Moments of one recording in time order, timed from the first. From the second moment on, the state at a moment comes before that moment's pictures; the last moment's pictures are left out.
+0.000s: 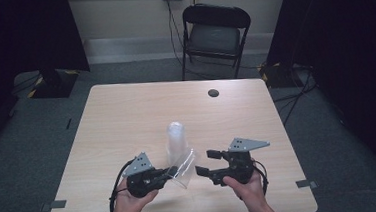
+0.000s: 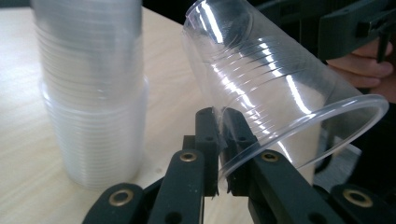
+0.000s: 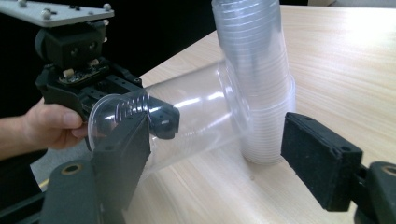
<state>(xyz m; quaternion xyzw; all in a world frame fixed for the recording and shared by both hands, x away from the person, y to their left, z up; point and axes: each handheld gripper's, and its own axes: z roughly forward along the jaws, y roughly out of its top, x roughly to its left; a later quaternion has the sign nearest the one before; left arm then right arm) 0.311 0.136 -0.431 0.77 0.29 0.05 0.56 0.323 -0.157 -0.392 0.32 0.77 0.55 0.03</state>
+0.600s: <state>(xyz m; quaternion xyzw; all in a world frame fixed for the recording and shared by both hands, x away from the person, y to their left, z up) 0.325 0.128 -0.420 0.84 0.27 -0.06 0.47 0.313 -0.150 -0.394 0.24 0.81 0.52 0.06</state>
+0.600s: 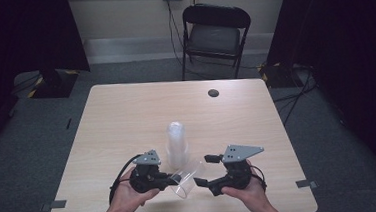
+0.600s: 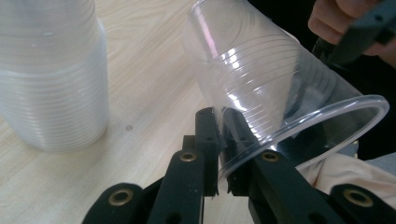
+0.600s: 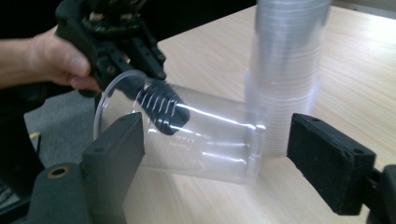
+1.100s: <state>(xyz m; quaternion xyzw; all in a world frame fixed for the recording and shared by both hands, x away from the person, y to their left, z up) 0.334 0.119 -0.421 0.88 0.28 -0.10 0.38 0.304 -0.125 -0.403 0.11 0.88 0.46 0.09</state>
